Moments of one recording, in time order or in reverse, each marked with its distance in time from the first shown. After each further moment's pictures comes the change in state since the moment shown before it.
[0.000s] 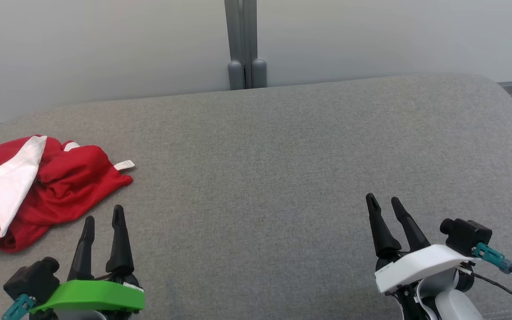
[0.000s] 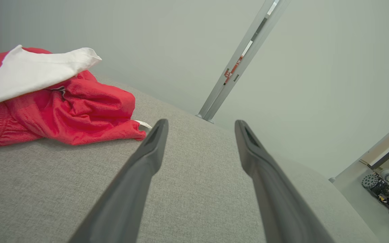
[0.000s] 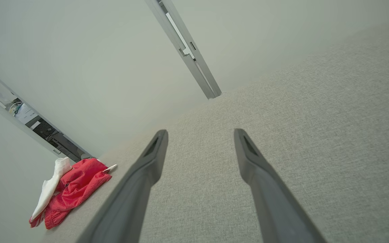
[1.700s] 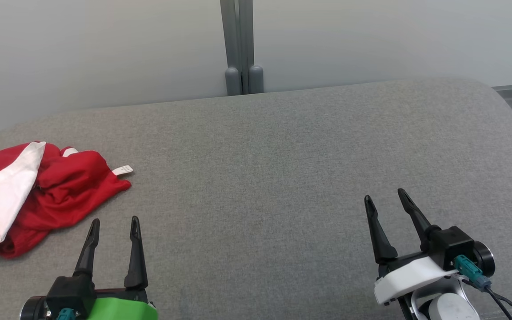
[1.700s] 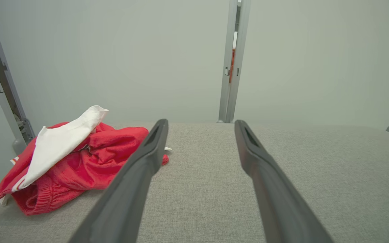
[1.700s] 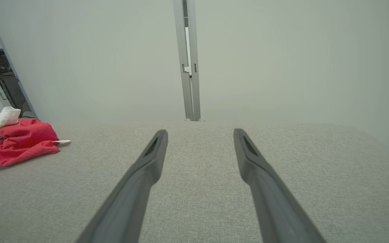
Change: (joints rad) left arm 0.047 0.004 -0.030 -0.006 0.443 0.022 -0.115; right arm 0.016 -0.004 -0.024 -0.014 -0.486 0.000 -0.116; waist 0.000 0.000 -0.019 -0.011
